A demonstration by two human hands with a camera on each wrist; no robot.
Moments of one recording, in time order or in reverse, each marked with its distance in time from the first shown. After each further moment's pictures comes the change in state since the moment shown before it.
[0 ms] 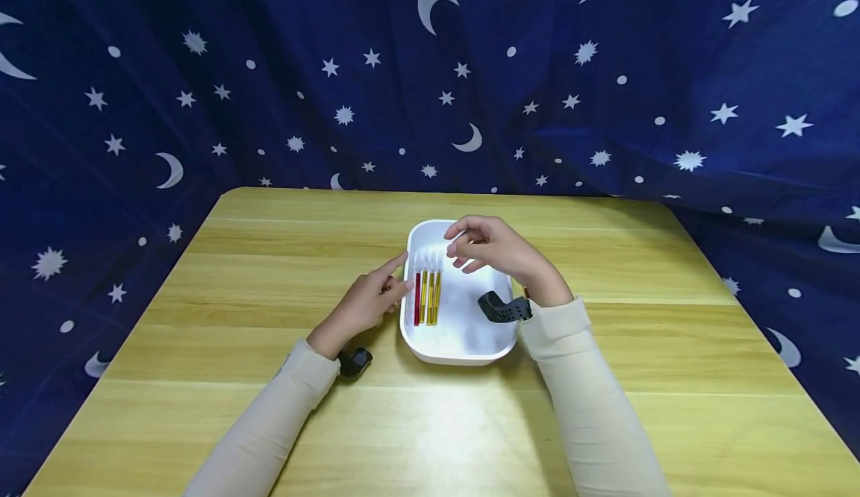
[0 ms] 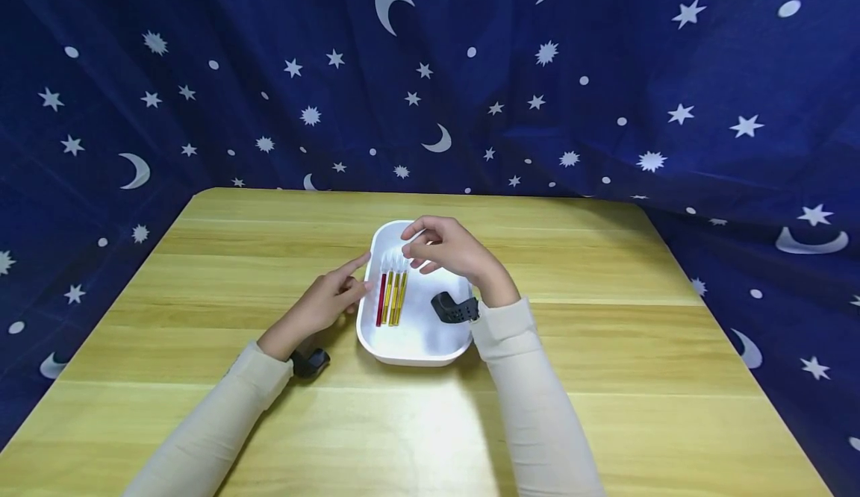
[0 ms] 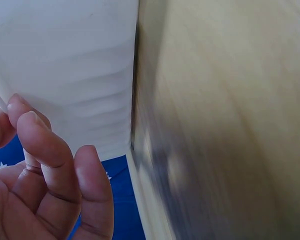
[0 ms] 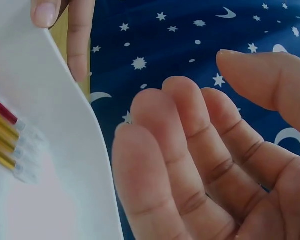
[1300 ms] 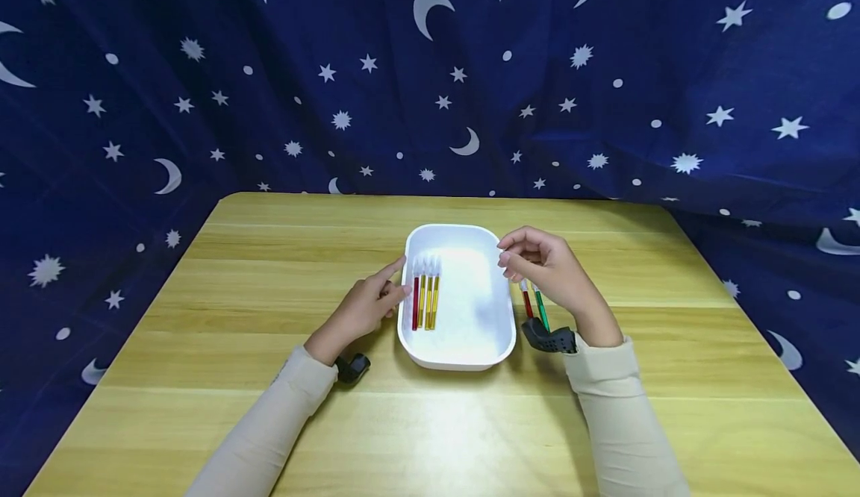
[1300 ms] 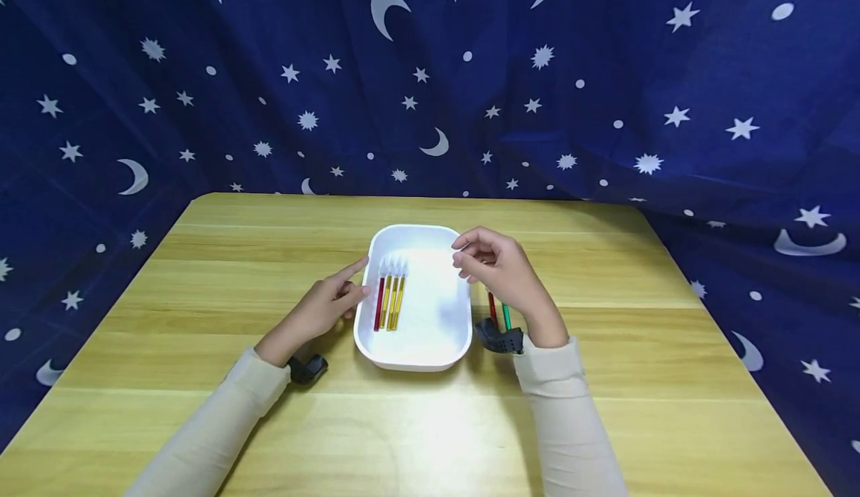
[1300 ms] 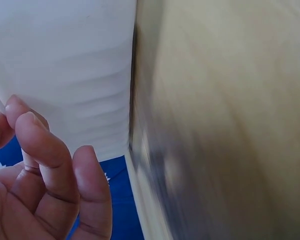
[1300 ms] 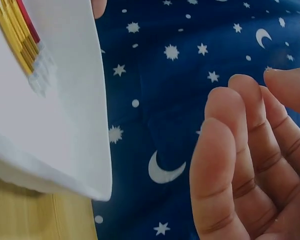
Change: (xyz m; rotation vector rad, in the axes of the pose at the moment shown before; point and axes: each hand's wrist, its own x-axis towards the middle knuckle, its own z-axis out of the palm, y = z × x) left_hand -0.003 0.000 0.002 0.009 0.005 0.005; right_hand -0.059 0.033 -0.030 -0.023 0.241 -0.242
